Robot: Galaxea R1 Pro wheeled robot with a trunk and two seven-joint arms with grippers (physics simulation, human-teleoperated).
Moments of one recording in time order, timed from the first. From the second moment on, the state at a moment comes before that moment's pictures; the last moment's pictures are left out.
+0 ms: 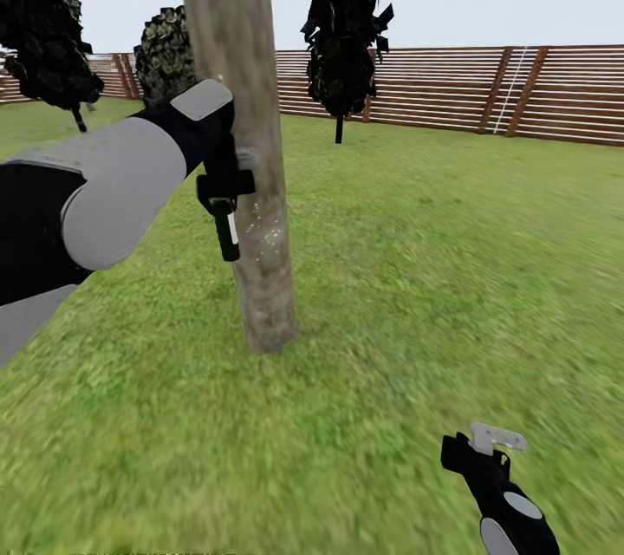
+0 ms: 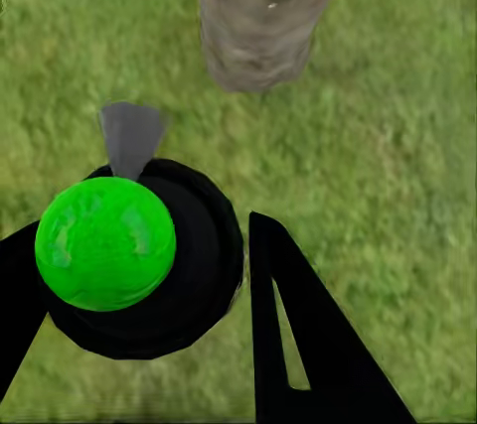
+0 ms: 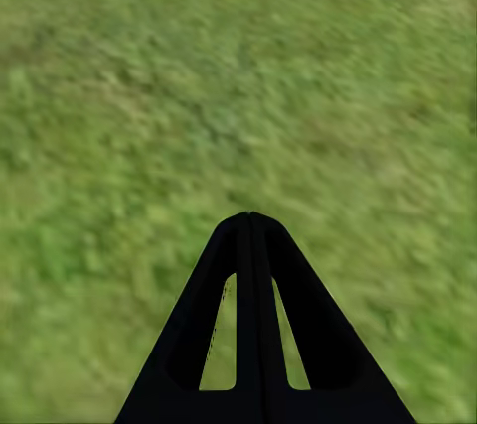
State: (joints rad) left arm -1.96 -0.17 -0.09 -0.01 1.03 1.04 1.03; right arm -0.05 -0.23 0.22 -1.56 -0.53 0.38 -0.53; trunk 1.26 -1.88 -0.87
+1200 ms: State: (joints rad) left arm -1.30 -0.17 -0.20 -0.51 1.03 1.04 1.03; right arm -0.05 -0.23 0.22 -1.59 -0.53 0.38 -0.53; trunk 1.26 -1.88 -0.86
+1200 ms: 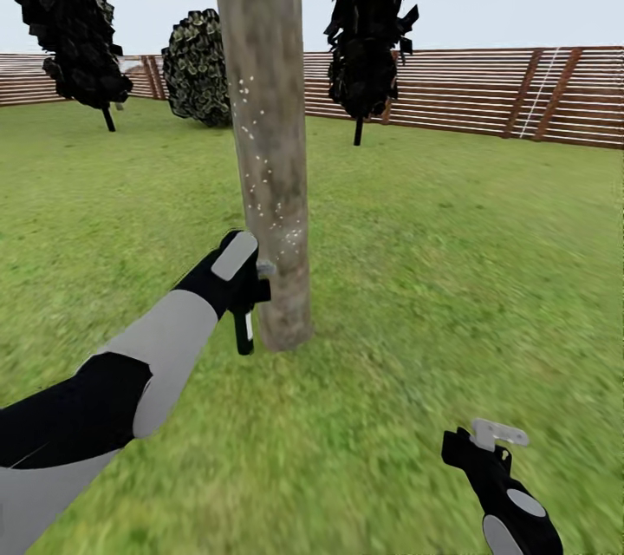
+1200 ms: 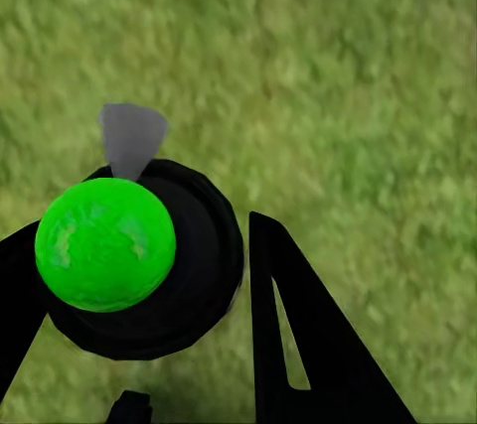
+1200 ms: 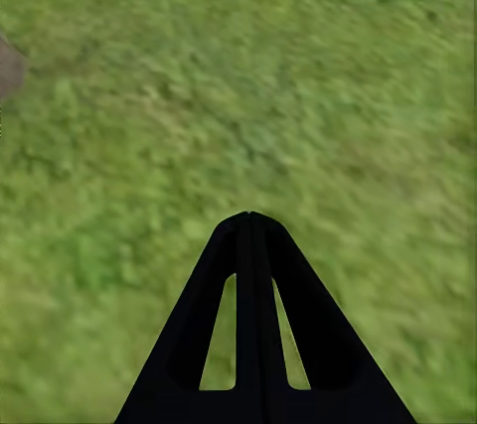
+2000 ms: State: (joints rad) left arm -1.23 -0.16 -0.22 -0.54 1.03 1.04 1.02; right arm -0.04 -0.24 0.22 -1.59 -0.54 0.38 -0.53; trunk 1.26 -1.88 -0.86
